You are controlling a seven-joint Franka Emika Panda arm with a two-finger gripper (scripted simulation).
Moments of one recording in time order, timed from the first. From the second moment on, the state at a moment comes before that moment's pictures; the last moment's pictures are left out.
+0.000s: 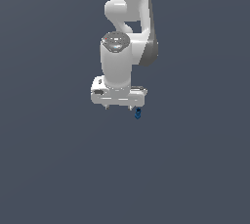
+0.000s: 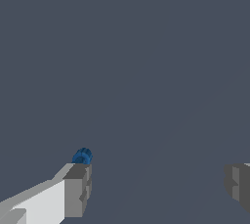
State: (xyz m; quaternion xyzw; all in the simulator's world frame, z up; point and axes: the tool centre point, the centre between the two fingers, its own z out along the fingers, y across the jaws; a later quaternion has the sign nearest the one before) arm 0.000 -0.027 0.167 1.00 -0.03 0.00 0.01
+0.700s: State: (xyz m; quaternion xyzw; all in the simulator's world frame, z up) arm -0.032 0.039 0.117 1.00 -0.06 0.00 0.00
